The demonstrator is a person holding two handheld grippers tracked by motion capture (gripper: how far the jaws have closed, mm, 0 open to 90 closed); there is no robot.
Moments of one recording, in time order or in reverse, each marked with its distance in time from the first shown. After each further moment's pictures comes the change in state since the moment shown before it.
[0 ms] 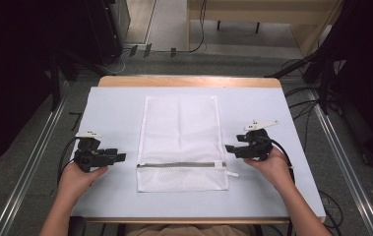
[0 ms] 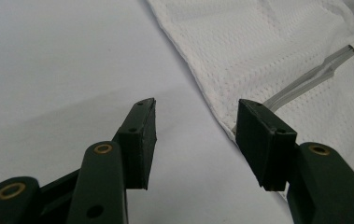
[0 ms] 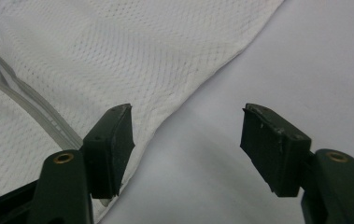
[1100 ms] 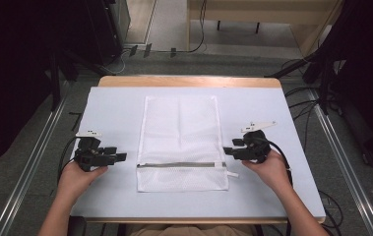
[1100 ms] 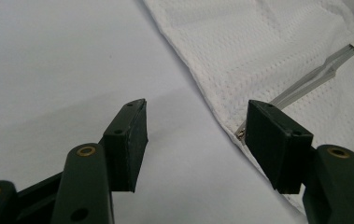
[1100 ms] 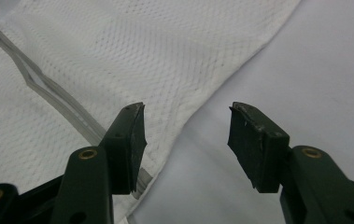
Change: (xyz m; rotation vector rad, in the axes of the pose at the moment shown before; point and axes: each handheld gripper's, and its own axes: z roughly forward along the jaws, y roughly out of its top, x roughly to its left) left arm 0.003 0.001 0.001 -0.008 -0.003 0.024; right arm 0.015 0.003 -0.002 0.033 0.032 0.016
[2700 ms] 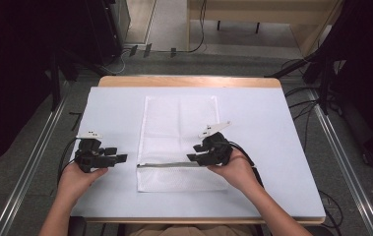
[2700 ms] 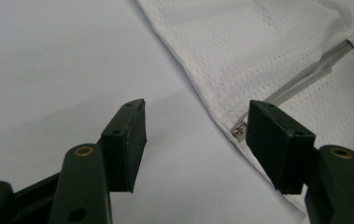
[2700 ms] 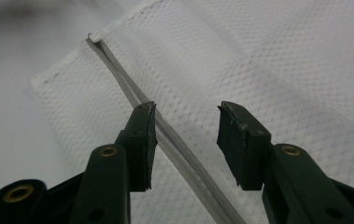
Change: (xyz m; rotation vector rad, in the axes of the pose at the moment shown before) left arm -0.005 -0.001 0.000 -0.006 -0.003 0.019; right arm 0.092 0.046 0.042 0.056 0.150 -0.166
